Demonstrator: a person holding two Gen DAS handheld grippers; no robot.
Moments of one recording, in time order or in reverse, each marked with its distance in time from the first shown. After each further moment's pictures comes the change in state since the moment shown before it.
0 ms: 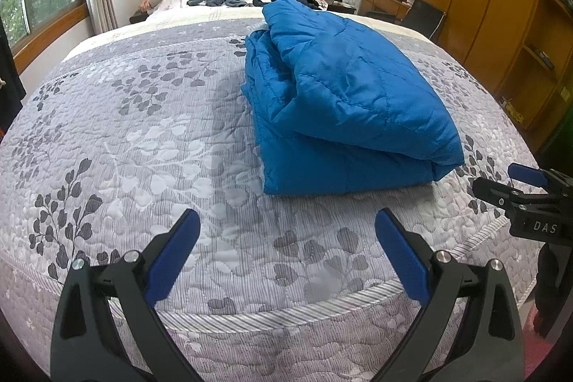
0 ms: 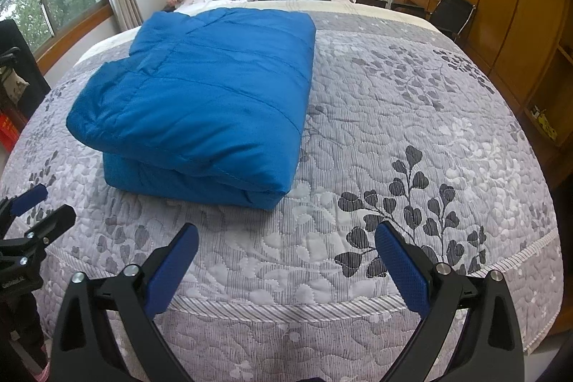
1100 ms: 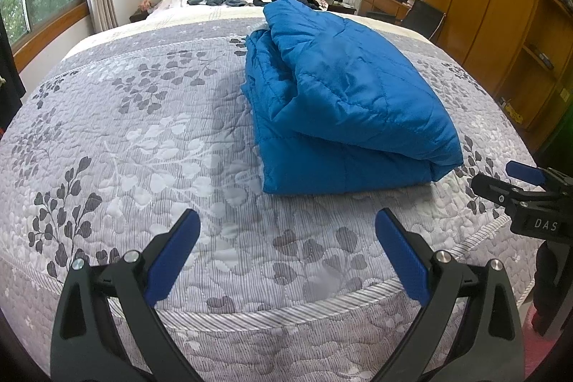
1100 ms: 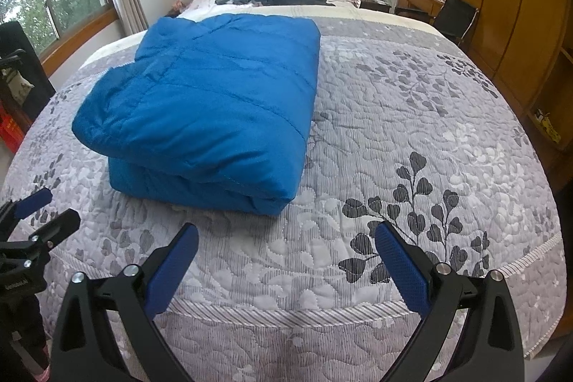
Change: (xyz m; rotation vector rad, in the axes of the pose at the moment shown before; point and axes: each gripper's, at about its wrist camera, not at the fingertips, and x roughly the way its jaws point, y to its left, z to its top) left arm -0.001 -0.001 0.000 -0.002 -0.001 -0.001; right arm 0.000 0.002 0.003 -0.004 -0.018 0.019
